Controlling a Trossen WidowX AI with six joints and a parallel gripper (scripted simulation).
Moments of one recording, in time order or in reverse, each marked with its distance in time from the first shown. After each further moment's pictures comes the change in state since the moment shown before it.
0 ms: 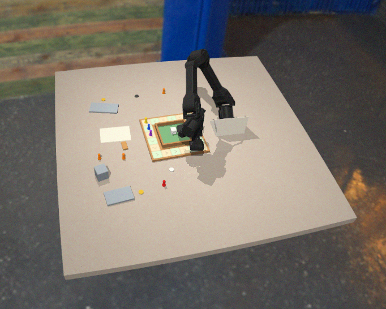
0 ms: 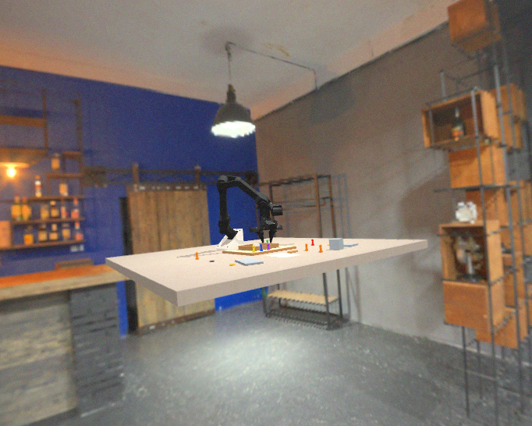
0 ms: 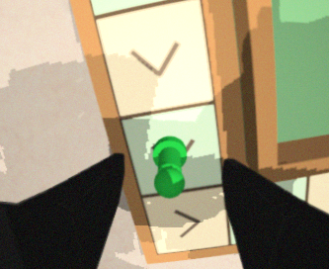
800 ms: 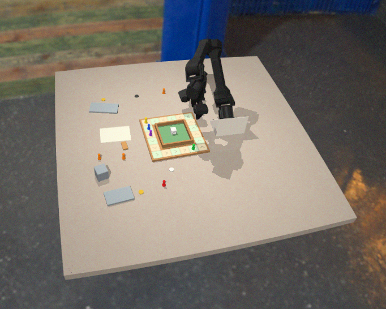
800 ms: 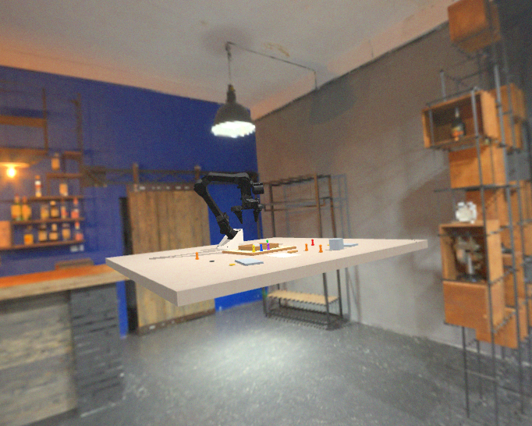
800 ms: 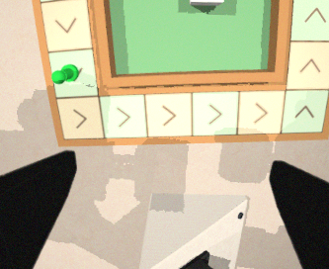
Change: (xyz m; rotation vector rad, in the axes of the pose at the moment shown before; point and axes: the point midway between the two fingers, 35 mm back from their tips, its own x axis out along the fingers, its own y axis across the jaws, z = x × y) arm -0.125 -0.101 -0.004 -0.144 -0.014 0.016
